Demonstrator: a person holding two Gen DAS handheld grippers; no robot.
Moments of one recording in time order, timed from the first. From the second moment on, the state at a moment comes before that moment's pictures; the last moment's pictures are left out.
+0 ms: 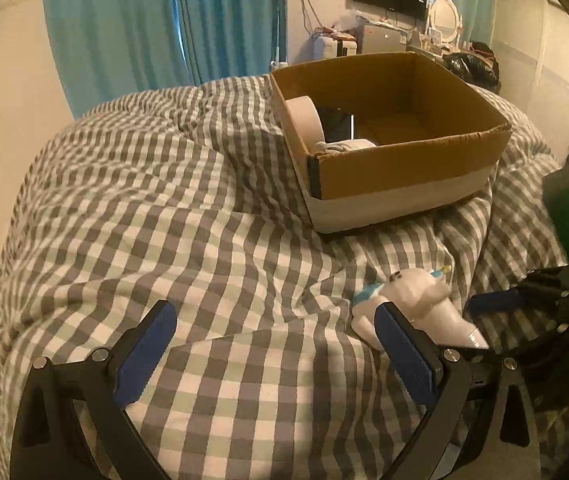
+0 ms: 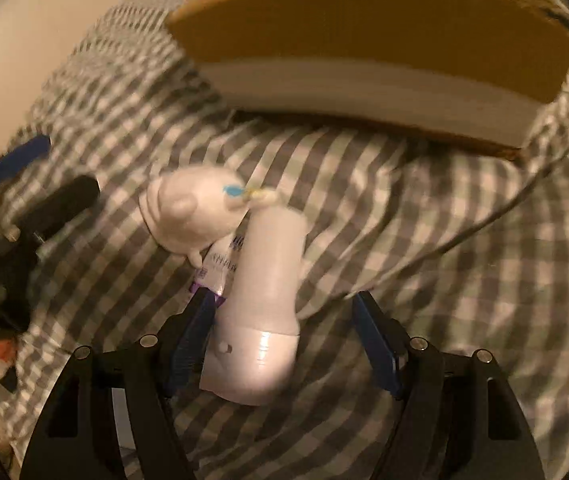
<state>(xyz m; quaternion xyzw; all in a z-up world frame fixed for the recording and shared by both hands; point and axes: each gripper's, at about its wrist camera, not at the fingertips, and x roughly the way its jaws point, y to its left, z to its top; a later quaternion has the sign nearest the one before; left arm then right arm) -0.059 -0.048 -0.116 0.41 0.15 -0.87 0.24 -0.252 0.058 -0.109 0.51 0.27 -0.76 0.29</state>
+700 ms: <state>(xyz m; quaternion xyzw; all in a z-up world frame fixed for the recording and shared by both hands) -0.100 -0.018 -0.120 0.45 0.17 -0.87 0.14 -0.275 0.089 -0.015 0.39 0.28 -0.82 0.31</state>
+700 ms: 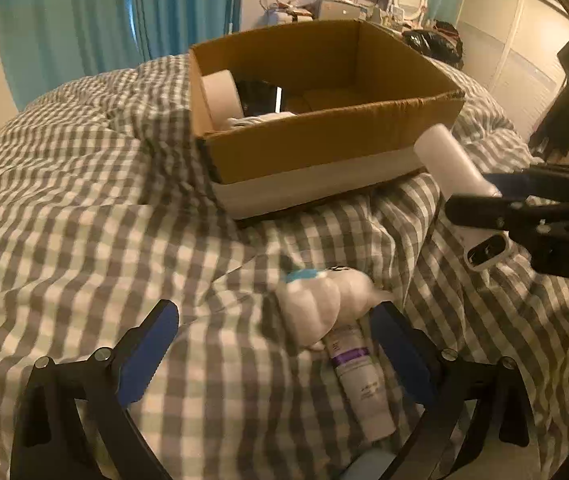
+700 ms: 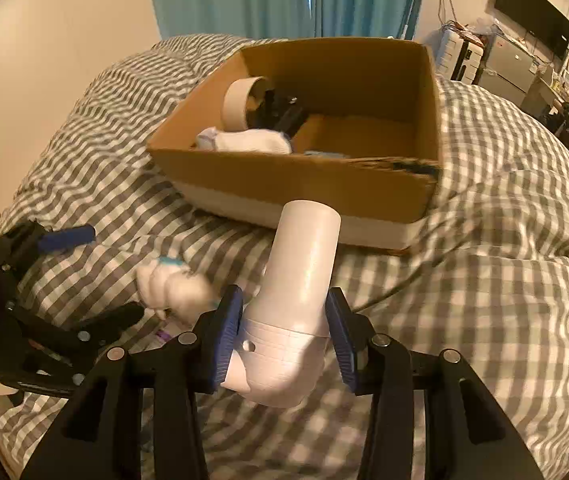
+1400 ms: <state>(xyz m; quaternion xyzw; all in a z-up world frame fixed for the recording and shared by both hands) -0.131 0.008 -0.147 0.50 0.16 -0.84 0.09 -0.281 0.104 -0.039 0.41 0.26 -0.82 0.32</state>
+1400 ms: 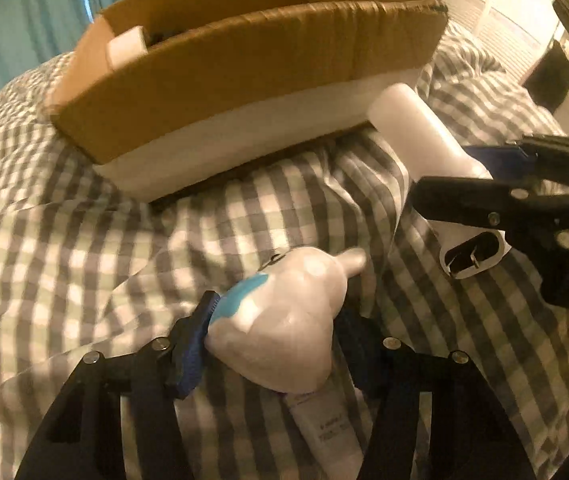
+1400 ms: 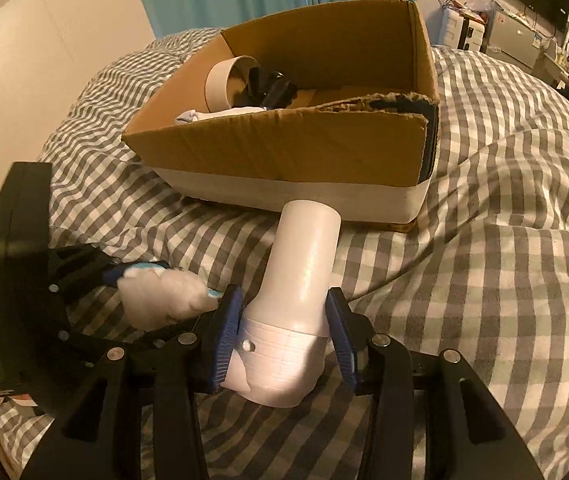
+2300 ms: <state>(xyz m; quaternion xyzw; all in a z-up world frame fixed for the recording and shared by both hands) -0.097 -0.042 0.047 0.33 0.10 -0.92 0.20 -0.207 0.062 0.102 0.25 0.29 -0.87 0.31</state>
